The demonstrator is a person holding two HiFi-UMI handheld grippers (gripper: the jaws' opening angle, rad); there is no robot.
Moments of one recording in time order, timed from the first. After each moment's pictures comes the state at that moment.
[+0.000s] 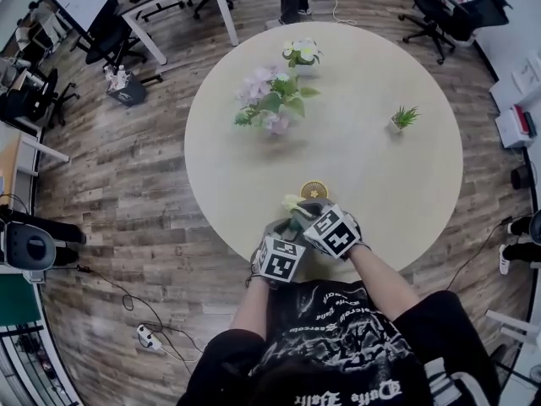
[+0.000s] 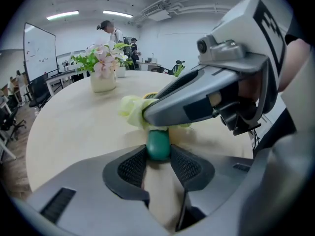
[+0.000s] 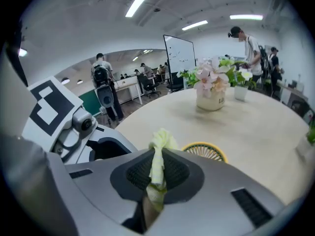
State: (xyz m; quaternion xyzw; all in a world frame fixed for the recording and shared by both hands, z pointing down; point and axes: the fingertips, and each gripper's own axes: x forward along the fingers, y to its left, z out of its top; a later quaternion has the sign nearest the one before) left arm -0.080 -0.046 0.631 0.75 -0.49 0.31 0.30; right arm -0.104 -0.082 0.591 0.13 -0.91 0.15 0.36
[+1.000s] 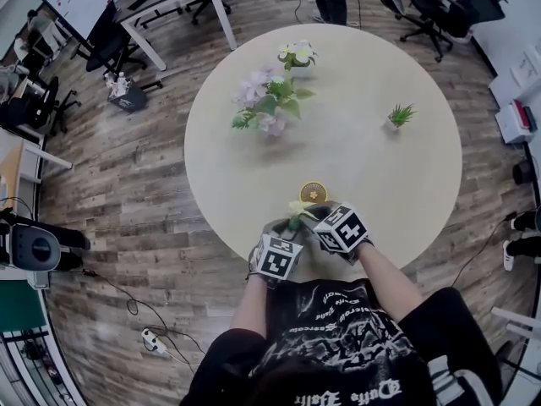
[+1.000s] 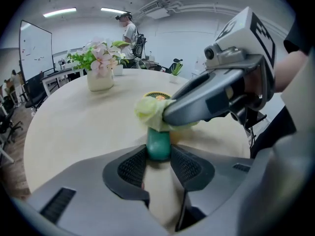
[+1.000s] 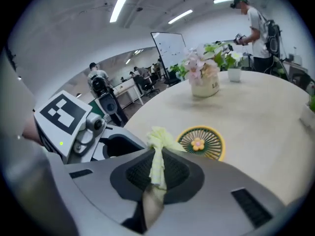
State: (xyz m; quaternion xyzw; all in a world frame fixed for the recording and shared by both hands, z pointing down) left arm -0.080 -0.047 0.631 0.76 -0.48 0.32 0.30; right arm -0.080 -0.072 0.595 0.11 -0.89 0.25 0.36
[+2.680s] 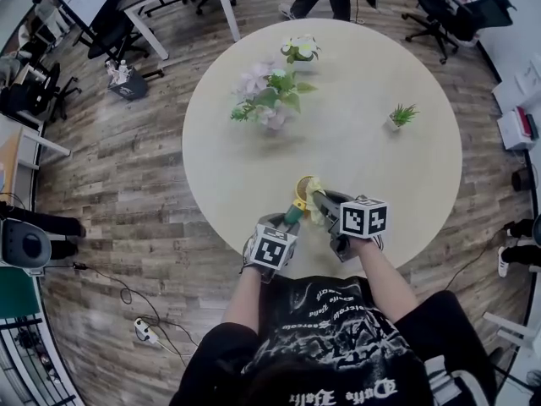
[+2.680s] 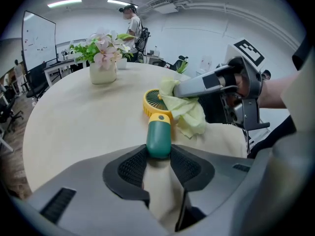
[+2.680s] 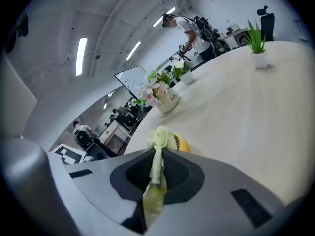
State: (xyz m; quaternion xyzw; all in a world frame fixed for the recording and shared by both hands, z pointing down) left arm -0.081 -0.048 0.630 0.74 -0.48 0.33 0.35; right arm -0.037 -0.128 0.586 0.25 -0.85 0.44 0.17
